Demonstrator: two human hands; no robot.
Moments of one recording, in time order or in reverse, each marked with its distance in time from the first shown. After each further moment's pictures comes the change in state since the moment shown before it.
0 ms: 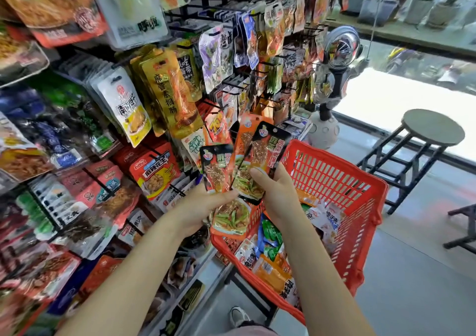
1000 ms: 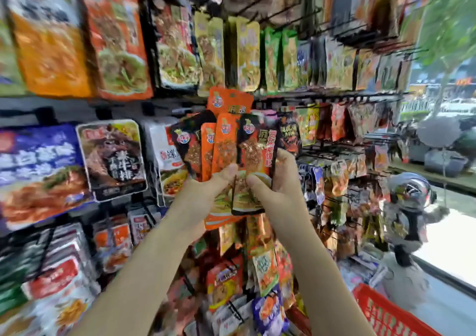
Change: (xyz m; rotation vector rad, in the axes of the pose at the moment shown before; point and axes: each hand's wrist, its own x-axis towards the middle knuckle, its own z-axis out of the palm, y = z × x) left_hand -0.173 0.205 -0.052 -0.156 0.497 0.586; right_hand -0.009 -0.202 0.181 -0.231 -0.384 -0.705
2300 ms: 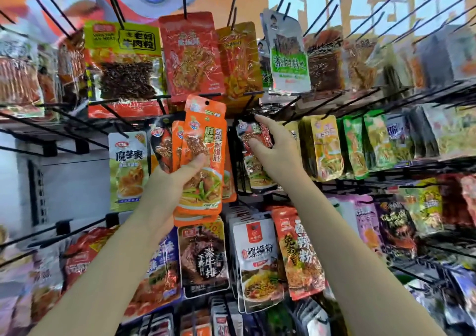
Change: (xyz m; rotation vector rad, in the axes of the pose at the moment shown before) left_hand 0.016 0.173 -0.107 0.195 0.456 0.593; right_hand 0.216 -0.116 0.106 -0.150 -0.077 -0.398
